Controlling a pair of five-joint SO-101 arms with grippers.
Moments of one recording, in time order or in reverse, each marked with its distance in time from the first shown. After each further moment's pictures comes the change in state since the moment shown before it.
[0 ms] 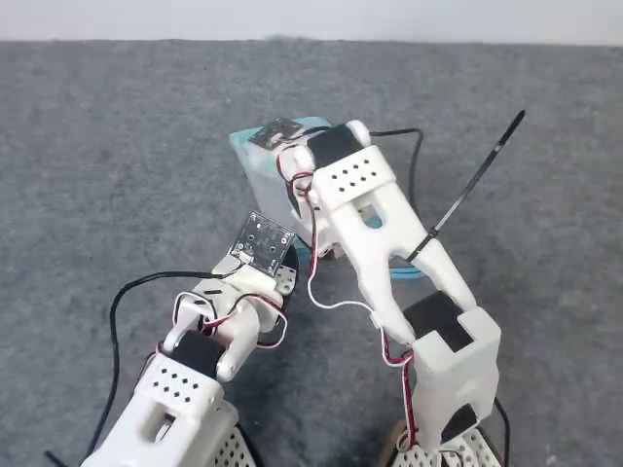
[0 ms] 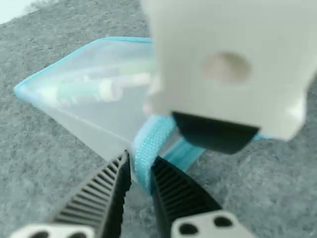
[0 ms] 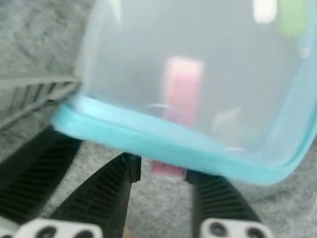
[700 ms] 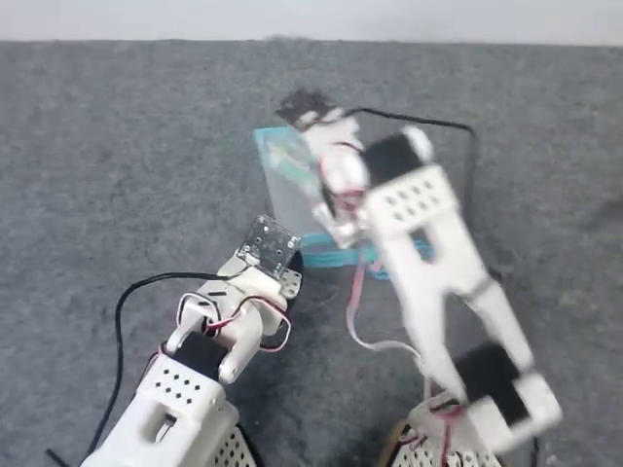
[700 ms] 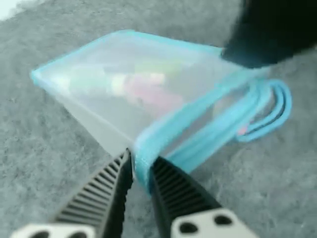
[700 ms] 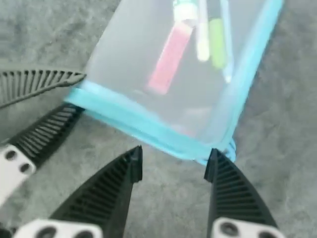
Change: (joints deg) left arm 0.6 0.0 0.1 0.0 -0.2; right arm 6.2 -28.0 18.0 -7.6 0.1
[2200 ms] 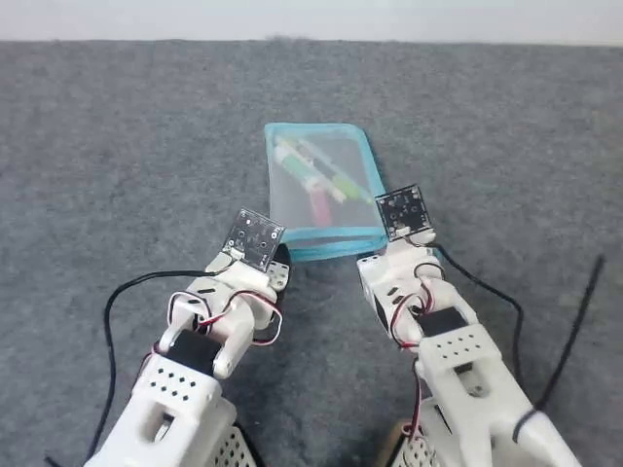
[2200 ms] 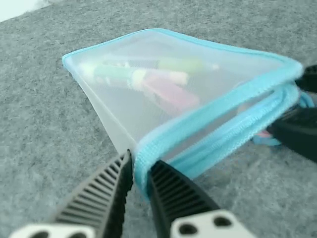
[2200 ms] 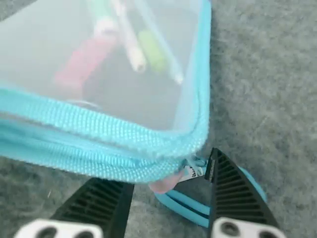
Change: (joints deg) left arm -4.6 0.0 0.0 0.0 0.5; right arm 7.1 -33.1 82.6 -80.0 -13.0
